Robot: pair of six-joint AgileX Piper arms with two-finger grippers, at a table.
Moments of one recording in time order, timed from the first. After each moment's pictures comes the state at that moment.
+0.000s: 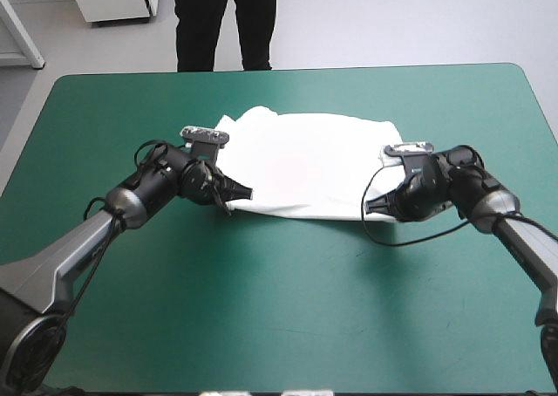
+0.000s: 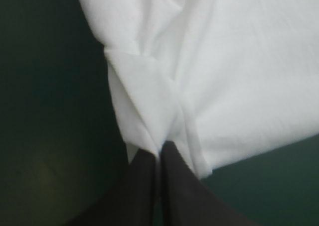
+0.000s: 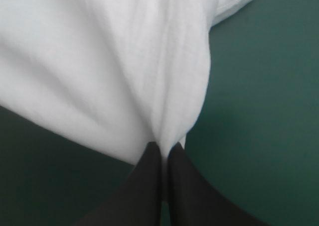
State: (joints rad) left arm -0.46 1.61 -1.22 0.15 0.78 -0.33; right arm 0.29 1.53 -1.12 0.02 0.86 0.13
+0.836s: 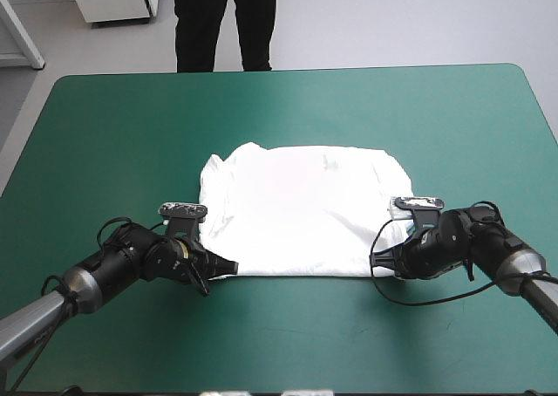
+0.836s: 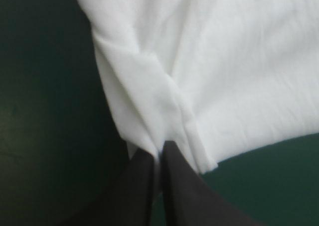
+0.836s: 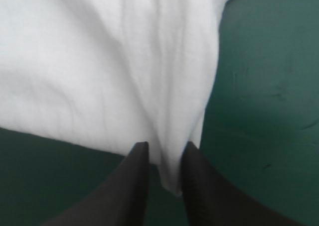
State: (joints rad) left arm -0.52 1.32 -0.74 -0.02 0.66 -0.36; right arm 0.31 1.33 -0.79 0.18 0.81 0.10
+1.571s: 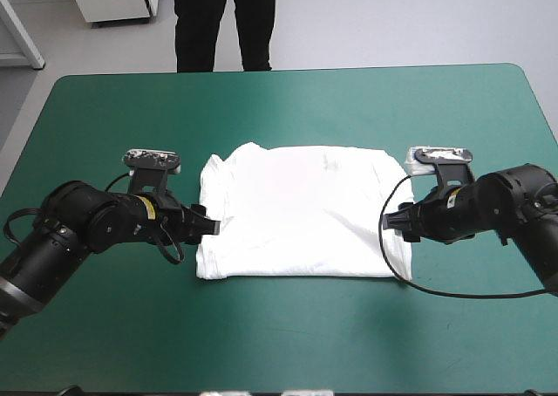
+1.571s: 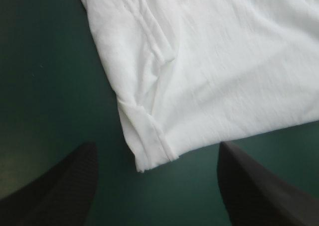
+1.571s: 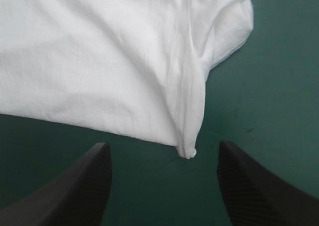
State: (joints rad) left arm -0.52 1.16 -1.15 0.06 1.06 -0.34; right arm 0.31 1.18 -1.16 0.10 1.14 0.17
